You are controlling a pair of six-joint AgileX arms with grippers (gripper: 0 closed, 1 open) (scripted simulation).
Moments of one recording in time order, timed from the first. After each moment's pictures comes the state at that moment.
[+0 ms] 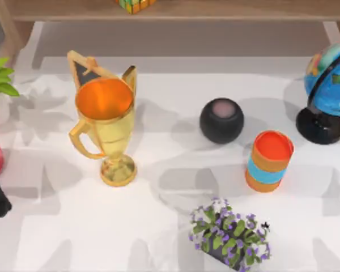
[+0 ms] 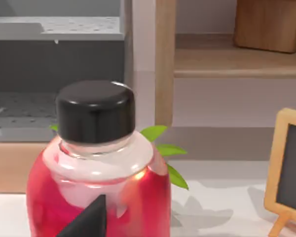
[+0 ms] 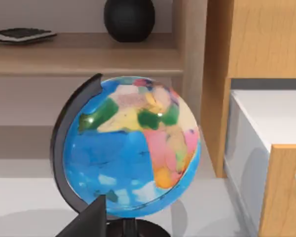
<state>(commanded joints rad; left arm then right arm) 0.00 0.00 0.00 0.00 0.00 0.00 0.00 0.00 0.00 0.00 0.00 0.00</state>
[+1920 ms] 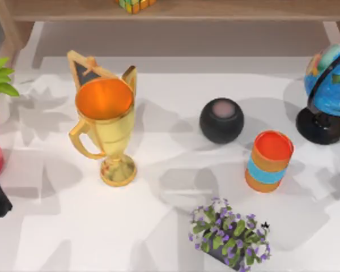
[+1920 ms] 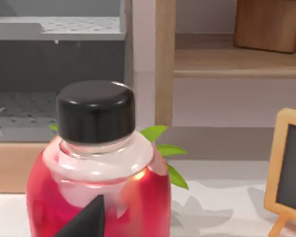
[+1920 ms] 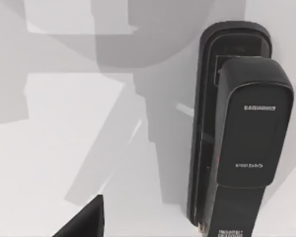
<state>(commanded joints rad) 0.00 0.00 0.00 0.00 0.00 0.00 -0.02 1.70 1.07 -0.94 0.00 -0.50</state>
